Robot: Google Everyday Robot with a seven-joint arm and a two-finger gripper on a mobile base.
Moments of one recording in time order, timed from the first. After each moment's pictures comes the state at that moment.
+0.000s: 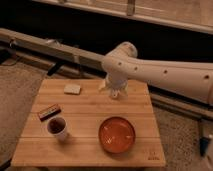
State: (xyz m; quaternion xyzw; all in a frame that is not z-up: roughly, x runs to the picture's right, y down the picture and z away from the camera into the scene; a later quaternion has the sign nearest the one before) arm 0.039 0.014 0.718 -0.17 -0.16 -0.63 0.74
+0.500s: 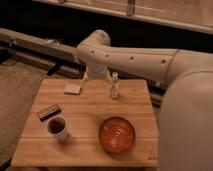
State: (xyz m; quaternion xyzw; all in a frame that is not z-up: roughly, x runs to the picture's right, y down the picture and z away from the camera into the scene) arm -0.051 -0.031 0.741 -0.16 -0.16 -0.69 0.69
